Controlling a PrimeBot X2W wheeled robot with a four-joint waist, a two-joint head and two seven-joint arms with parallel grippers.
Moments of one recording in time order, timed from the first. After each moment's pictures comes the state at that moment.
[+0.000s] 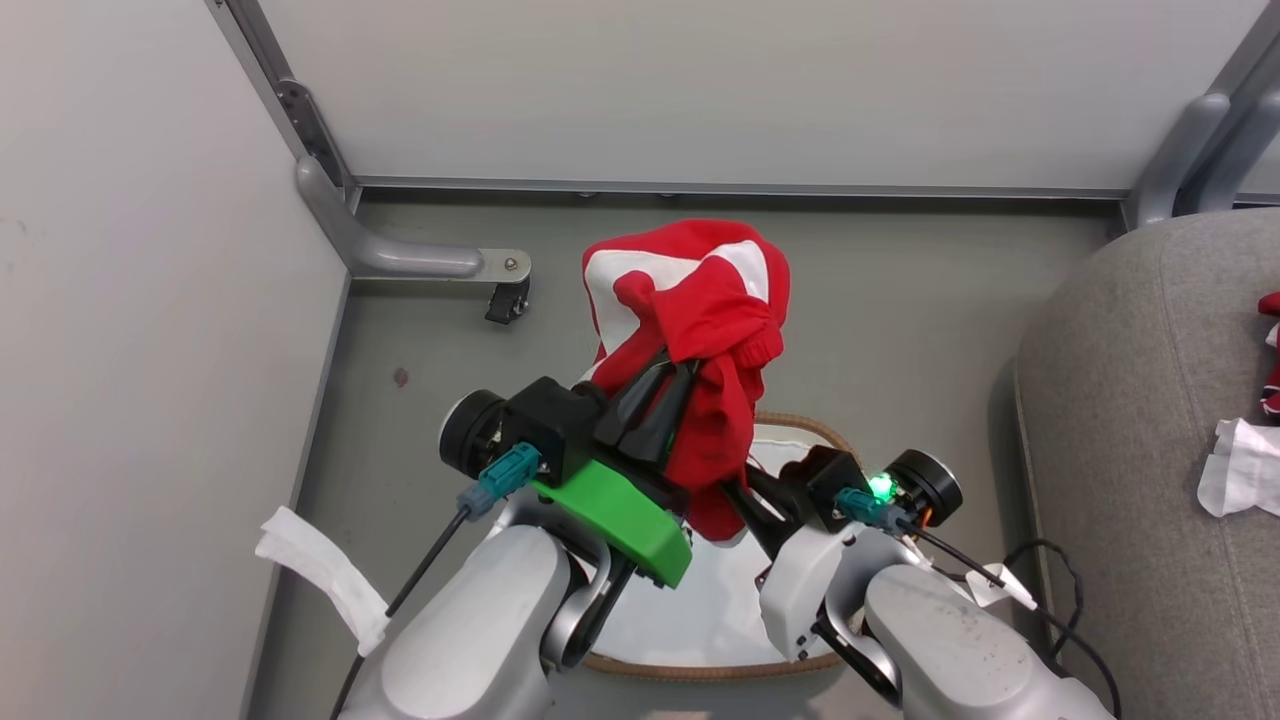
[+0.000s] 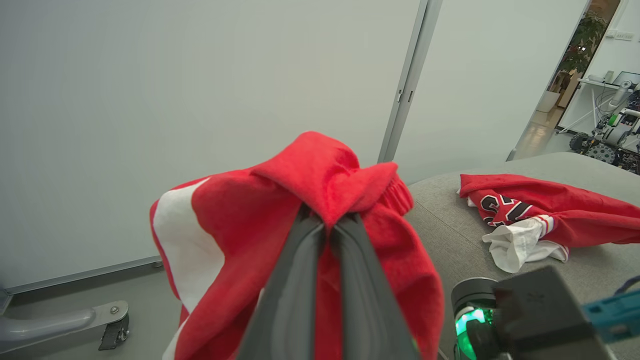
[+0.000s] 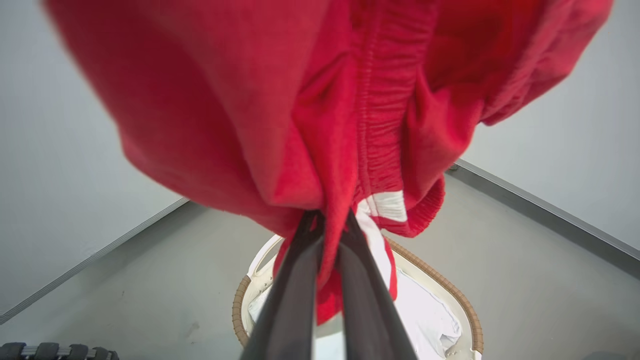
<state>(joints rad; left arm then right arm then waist) -0.50 0.05 -0.72 0.37 -0.51 -0.10 -0.26 -0.52 -0.05 0.66 0.72 0.26 0.13 -0.26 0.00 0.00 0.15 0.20</state>
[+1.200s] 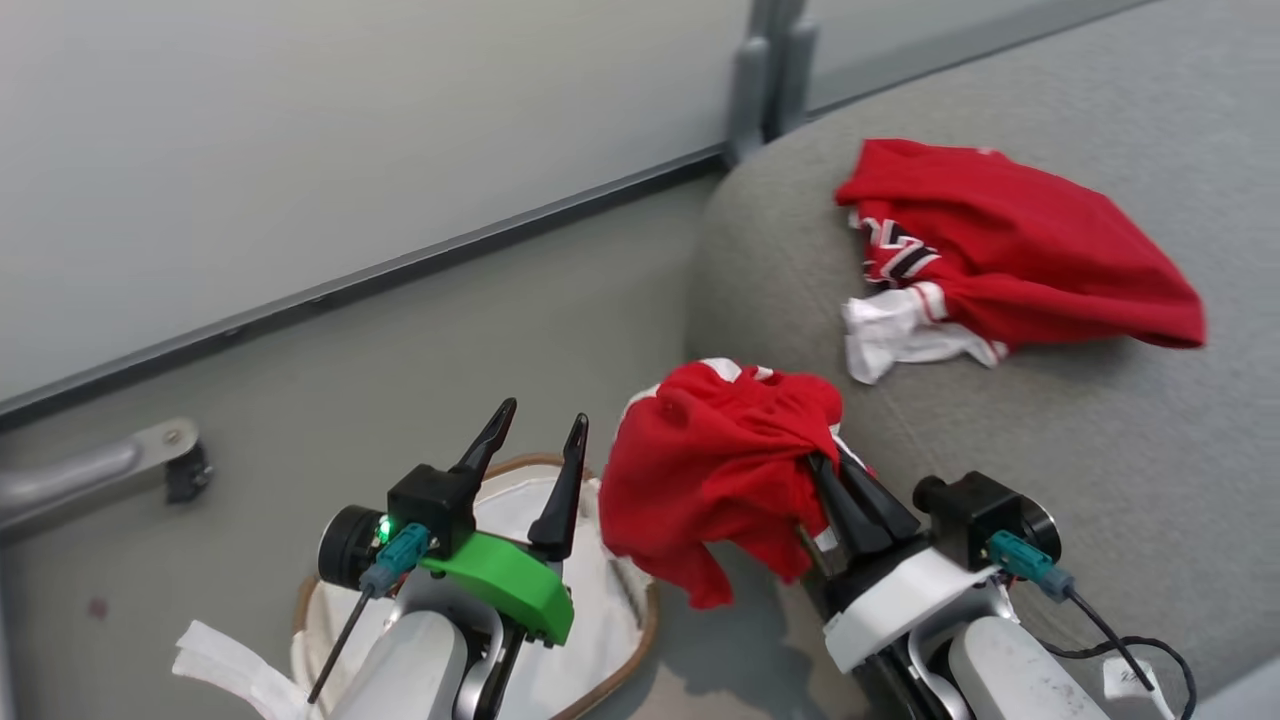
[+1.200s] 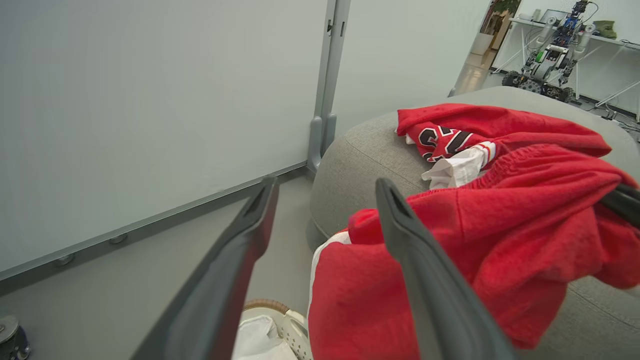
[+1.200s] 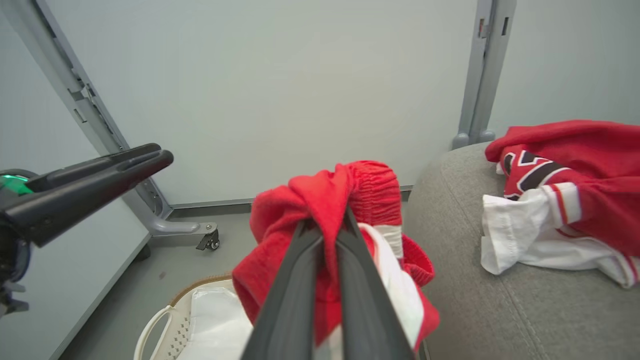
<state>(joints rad) -0.31 0.06 -0.44 0.46 -0.34 -0.12 -0.26 -0.22 -0.05 0.34 0.28 0.26 0.13 -0.26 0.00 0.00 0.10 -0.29</state>
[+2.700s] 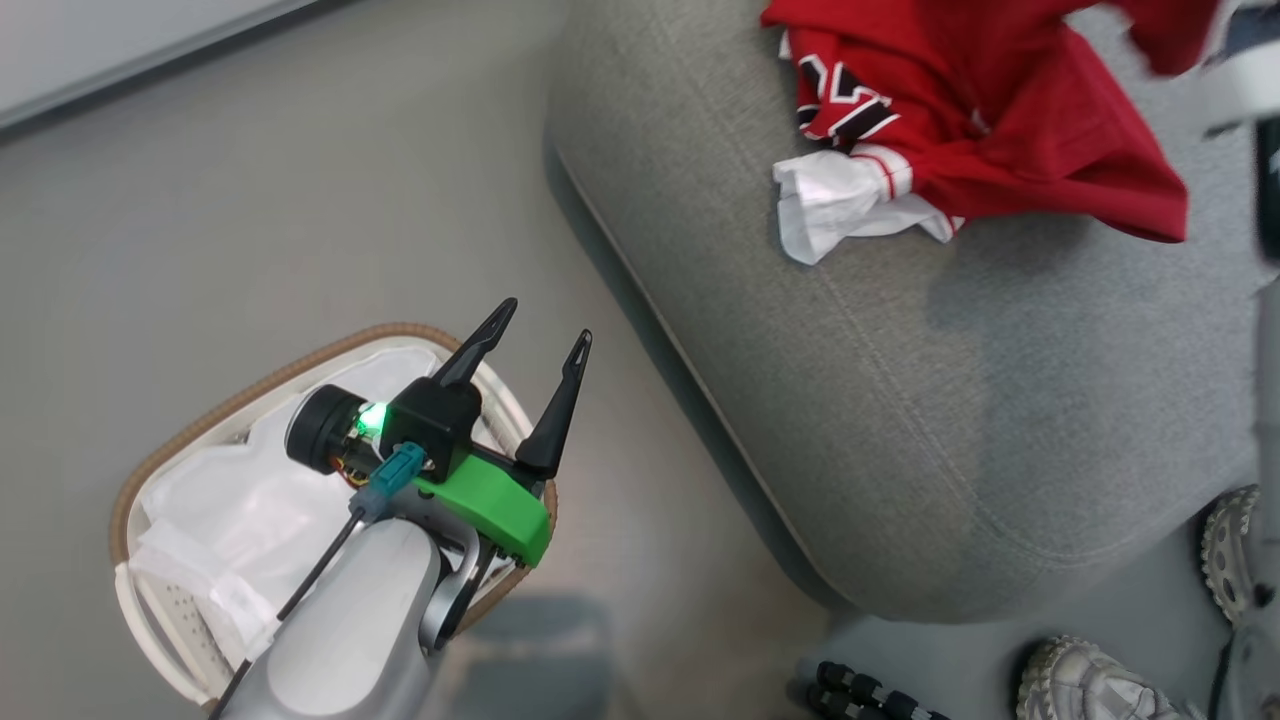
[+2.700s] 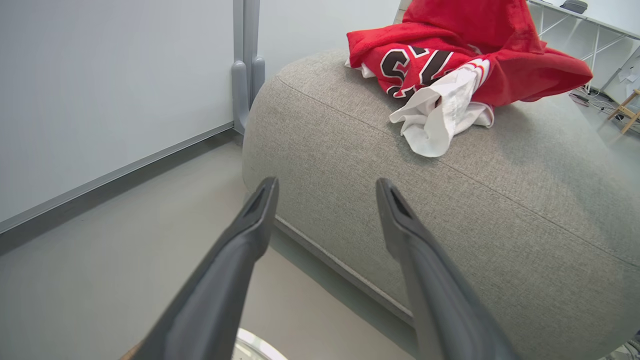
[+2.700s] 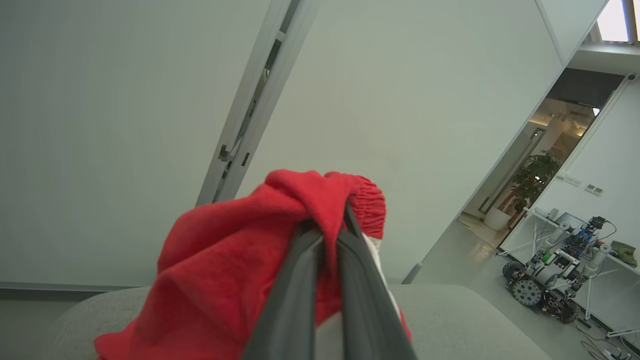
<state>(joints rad) -0.48 0.18 -0.57 0.42 -0.32 -0.13 -0.26 -0.89 -0.24 -0.13 0.34 -0.08 0.13 -0.26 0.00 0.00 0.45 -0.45</state>
